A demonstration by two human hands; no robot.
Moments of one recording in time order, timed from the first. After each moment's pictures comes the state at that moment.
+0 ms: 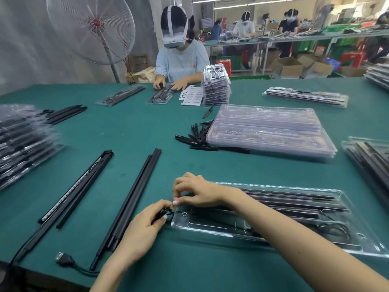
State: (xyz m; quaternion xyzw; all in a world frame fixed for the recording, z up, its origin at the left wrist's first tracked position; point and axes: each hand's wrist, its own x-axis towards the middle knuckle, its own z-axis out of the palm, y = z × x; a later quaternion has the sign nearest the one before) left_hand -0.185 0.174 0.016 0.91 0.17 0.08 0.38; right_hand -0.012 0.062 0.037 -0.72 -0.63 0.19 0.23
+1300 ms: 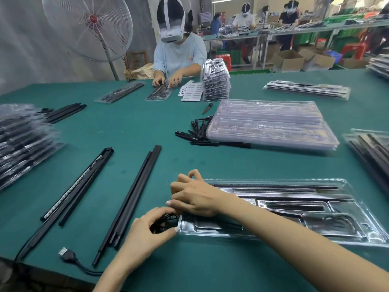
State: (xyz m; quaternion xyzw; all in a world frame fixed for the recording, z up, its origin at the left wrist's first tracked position) left_hand -0.201 0.162 0.017 0.86 0.18 0.08 0.48; right_hand -0.034 0.060 0.026 -0.72 -0.68 0.01 0.14
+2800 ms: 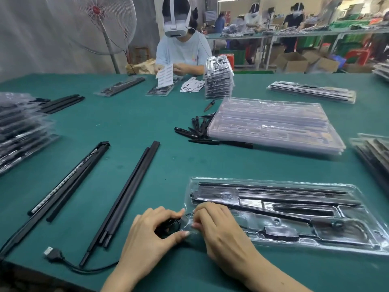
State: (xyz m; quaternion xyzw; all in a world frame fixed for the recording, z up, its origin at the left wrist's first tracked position) left_hand -0.191 0.148 -0.002 0.92 0.14 0.18 0.31; right_hand -0.093 -0.007 -0.008 -0.76 -0.54 -0.24 0.26
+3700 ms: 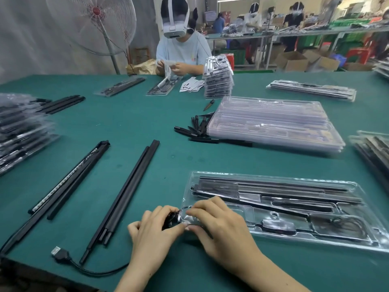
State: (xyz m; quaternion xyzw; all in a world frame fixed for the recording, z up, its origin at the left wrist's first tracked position) left_hand -0.180 0.129 -0.006 0.90 0.29 0.13 0.28; right_hand -0.092 -0.012 -0.001 -0.76 -0.53 -0.20 0.31
